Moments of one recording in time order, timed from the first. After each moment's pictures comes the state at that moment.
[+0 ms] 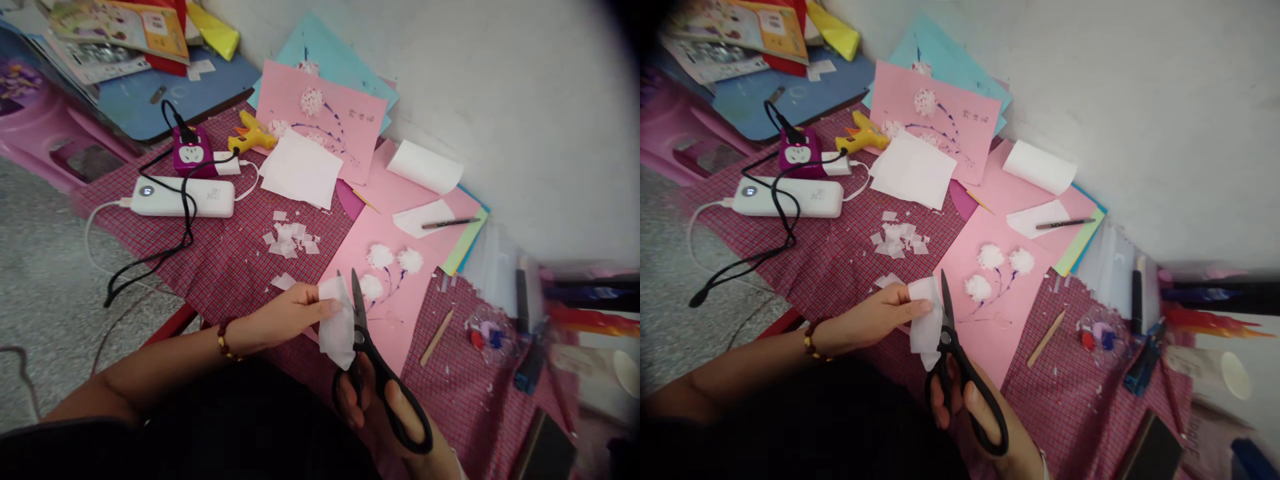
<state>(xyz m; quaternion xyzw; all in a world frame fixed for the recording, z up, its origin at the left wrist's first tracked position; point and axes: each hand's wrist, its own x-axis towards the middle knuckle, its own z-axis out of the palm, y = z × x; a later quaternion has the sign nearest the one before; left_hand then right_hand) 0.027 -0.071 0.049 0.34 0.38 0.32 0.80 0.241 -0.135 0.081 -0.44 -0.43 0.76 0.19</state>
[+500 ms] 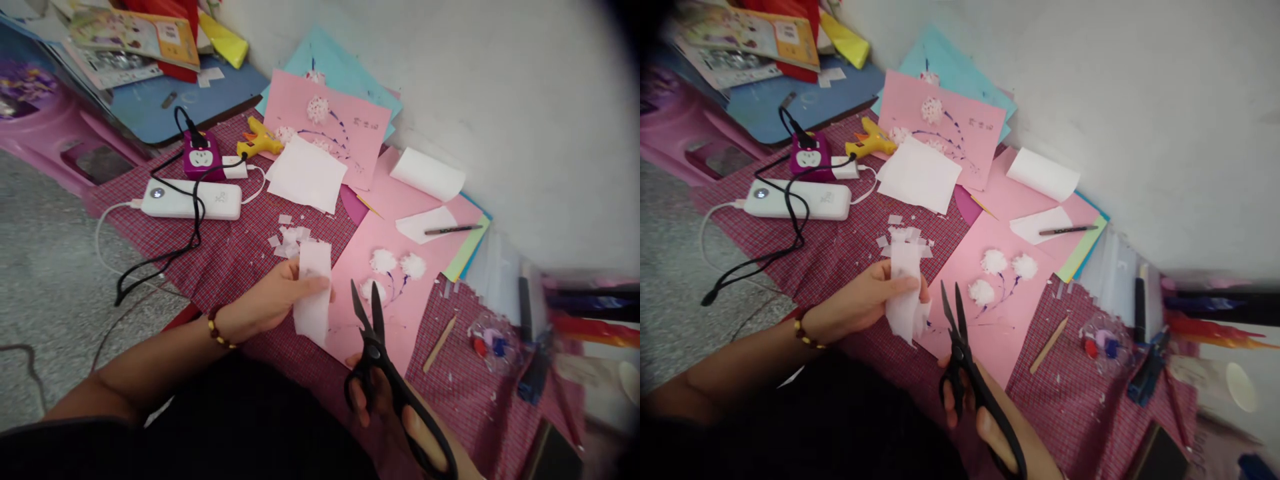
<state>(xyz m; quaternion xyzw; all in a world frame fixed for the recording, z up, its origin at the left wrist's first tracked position) 0.009 -0.057 0.062 0.22 0.41 0.44 0.77 0.262 -0.133 0.099 -0.46 -0.44 0.75 0.18</state>
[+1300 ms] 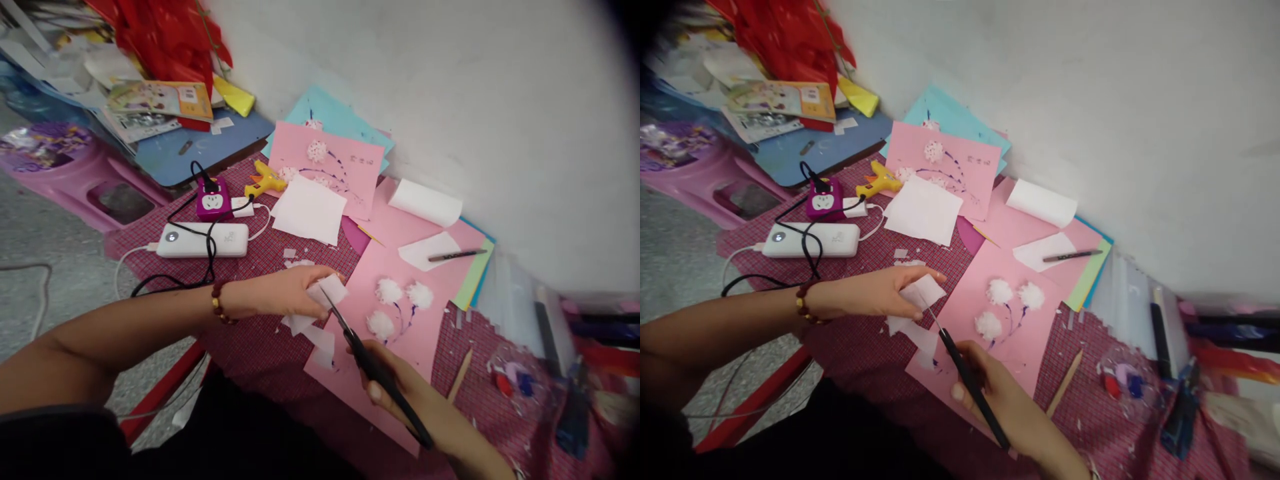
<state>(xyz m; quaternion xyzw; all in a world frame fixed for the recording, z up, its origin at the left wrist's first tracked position) -0.032 0.013 0.091 0.55 0.42 0.20 0.69 0.237 -0.049 0.089 -0.42 -0.65 0.63 0.06</state>
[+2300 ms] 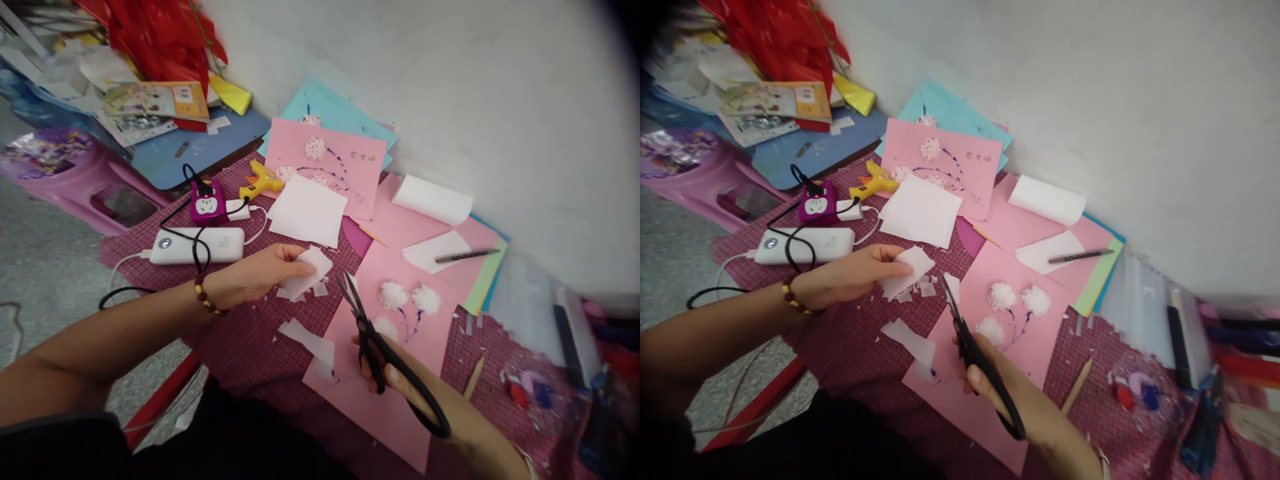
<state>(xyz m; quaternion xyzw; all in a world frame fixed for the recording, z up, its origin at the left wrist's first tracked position) -0.050 0.034 0.081 0.35 0.48 0.31 0.74 0.255 -0.030 0.066 -0.39 -0.59 0.71 0.09</state>
